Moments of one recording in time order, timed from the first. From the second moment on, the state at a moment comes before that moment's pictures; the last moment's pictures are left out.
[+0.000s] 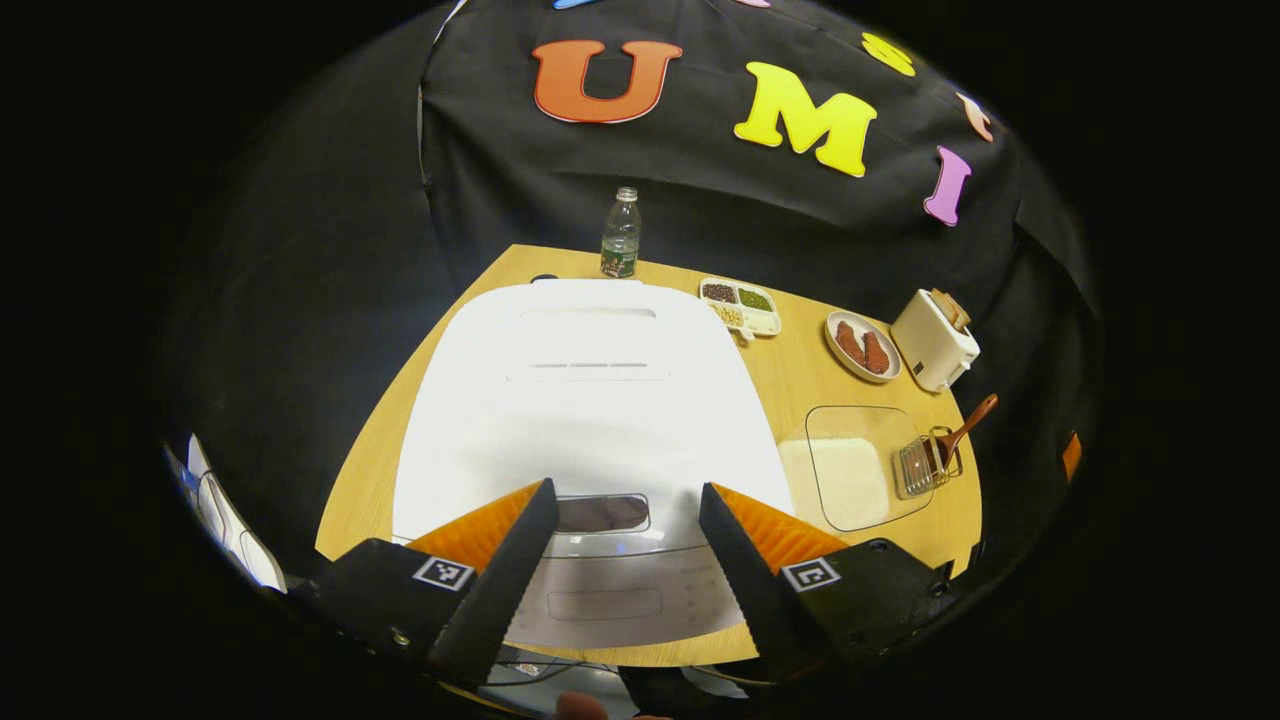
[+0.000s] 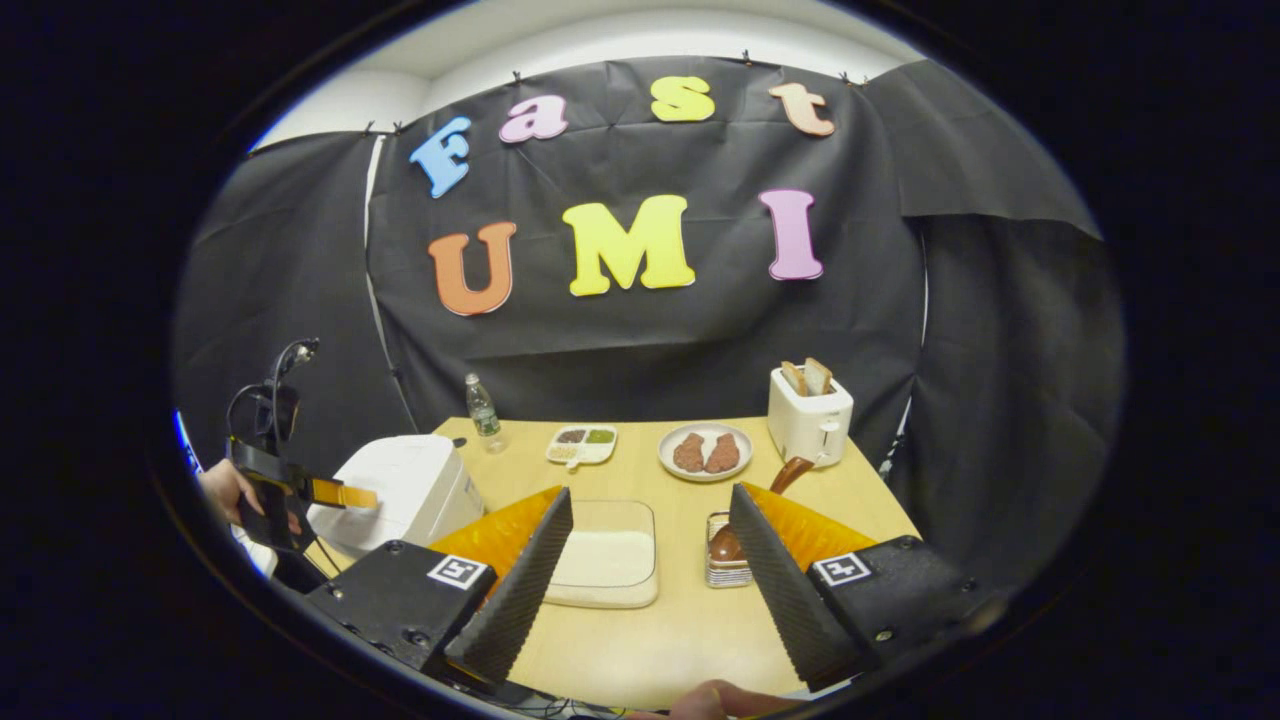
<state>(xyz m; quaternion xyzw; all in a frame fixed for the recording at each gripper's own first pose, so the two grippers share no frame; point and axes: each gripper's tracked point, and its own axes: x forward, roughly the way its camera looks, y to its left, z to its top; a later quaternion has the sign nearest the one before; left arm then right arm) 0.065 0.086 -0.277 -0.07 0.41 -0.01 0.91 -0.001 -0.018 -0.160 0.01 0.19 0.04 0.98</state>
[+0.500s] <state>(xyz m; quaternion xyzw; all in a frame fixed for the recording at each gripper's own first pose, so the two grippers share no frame) 0.077 0.089 -0.233 -0.05 0.31 0.01 0.95 -0.012 0.002 -0.135 0.00 0.17 0.03 0.99</state>
